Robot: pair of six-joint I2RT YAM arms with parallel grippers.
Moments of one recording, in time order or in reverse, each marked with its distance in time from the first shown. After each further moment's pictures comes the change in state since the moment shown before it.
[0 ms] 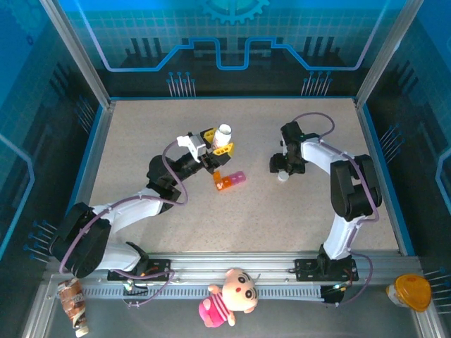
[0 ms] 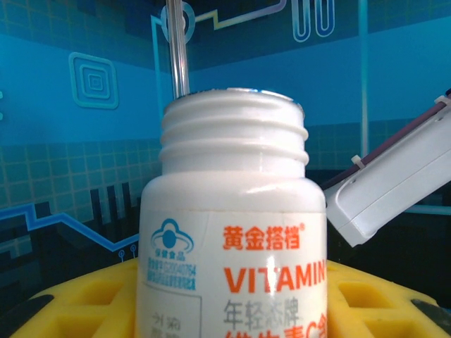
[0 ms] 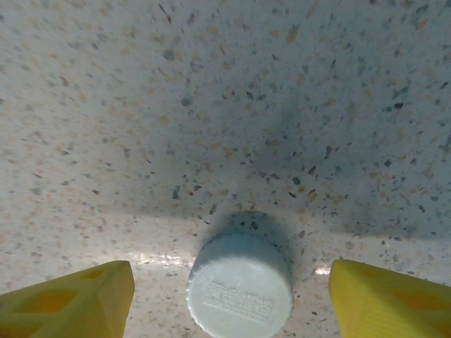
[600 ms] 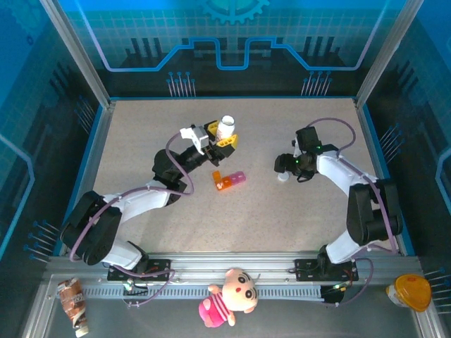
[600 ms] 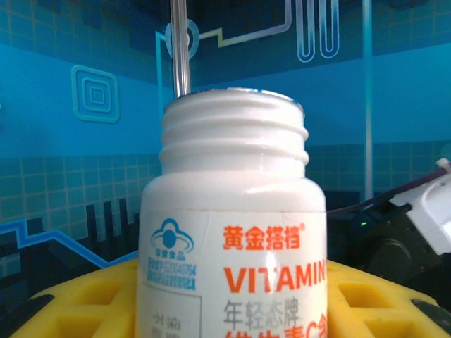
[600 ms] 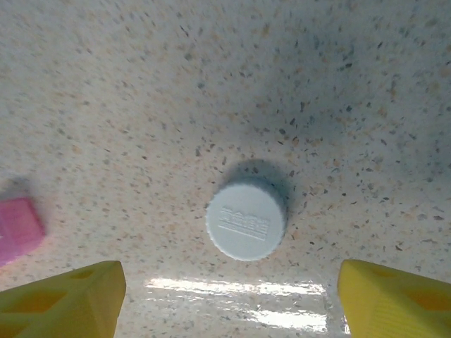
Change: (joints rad) left arm 0.005 0.109 0.084 0.082 0.001 -0.056; right arm -0.062 -0.249 -0.194 0.110 -0.115 0.089
